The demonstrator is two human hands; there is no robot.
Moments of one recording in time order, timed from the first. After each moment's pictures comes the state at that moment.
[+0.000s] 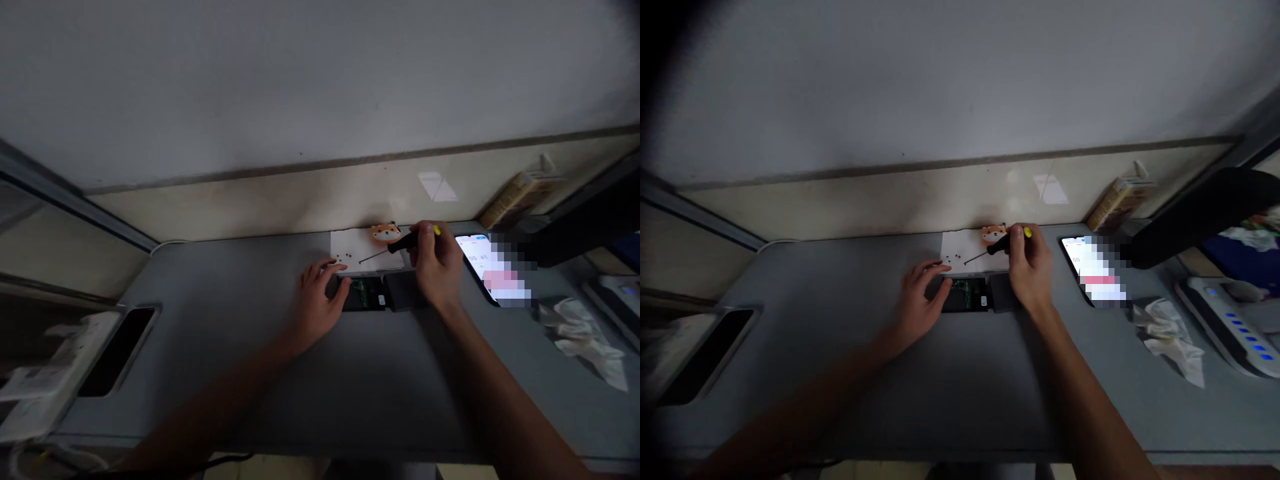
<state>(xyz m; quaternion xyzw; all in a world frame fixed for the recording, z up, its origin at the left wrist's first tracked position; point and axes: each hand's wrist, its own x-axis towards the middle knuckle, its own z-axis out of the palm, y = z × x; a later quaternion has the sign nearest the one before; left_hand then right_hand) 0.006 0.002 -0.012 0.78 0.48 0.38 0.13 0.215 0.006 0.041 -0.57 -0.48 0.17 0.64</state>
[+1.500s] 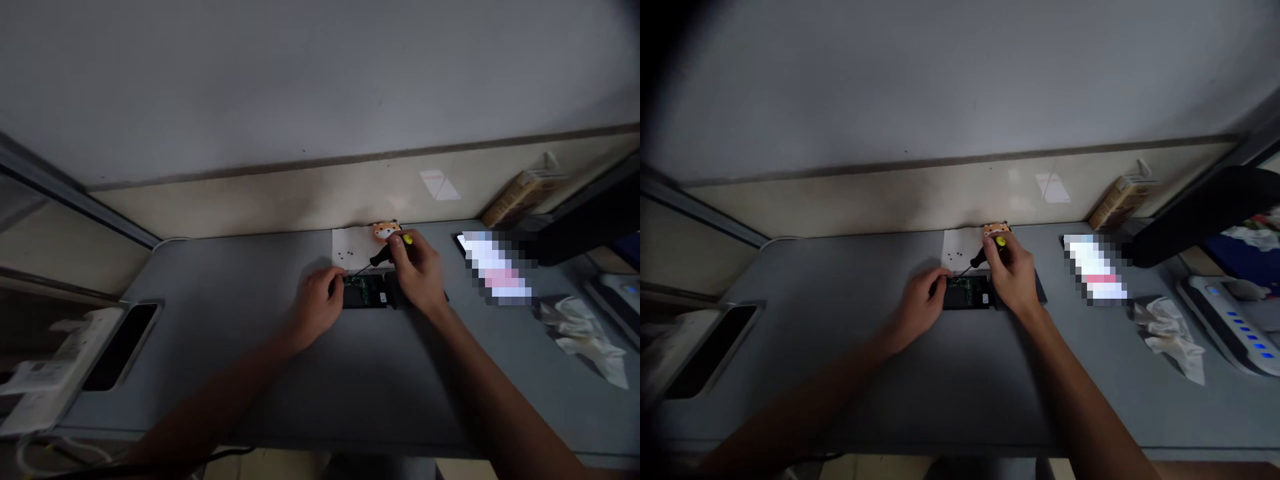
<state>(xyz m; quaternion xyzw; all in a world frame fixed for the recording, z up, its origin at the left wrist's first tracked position) 0.007 0.007 -0.013 0.78 0.50 0.33 0.17 0.199 0.001 0.033 -0.55 -0.56 0.19 0.59</state>
